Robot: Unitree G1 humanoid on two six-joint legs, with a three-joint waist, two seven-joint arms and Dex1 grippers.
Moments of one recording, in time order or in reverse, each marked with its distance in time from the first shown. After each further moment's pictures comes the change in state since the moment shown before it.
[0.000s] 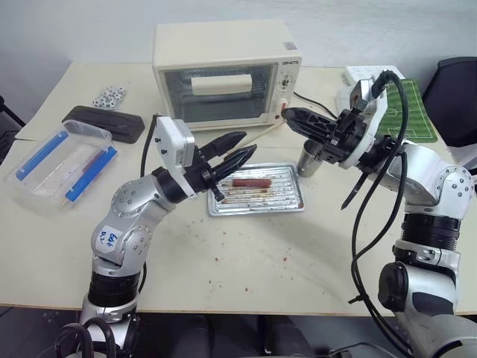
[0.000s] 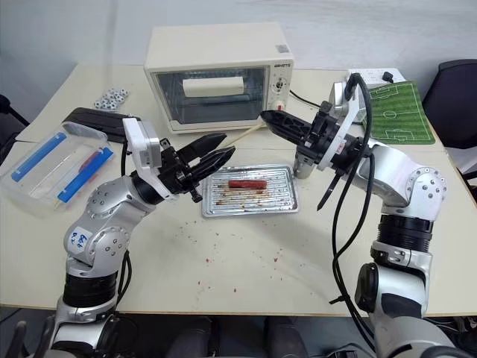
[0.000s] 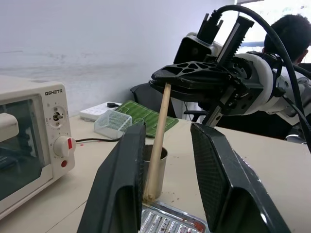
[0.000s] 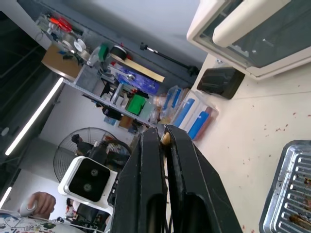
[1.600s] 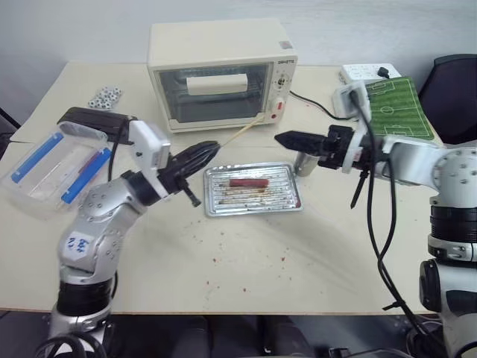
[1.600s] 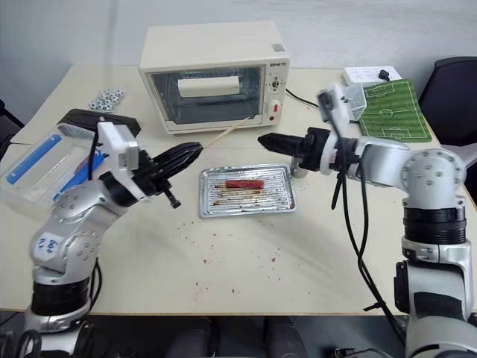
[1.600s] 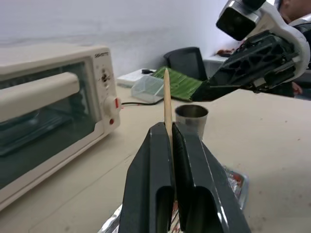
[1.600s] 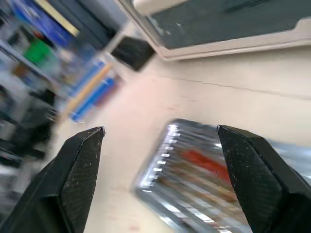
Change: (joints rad) left arm 0.125 0.186 0.144 -0.053 0.003 0.074 0.015; right arm -0.055 -0.299 0.471 -0.112 -0.841 -0.221 0.618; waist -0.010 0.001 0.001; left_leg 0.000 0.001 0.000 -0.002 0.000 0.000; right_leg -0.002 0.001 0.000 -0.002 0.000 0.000
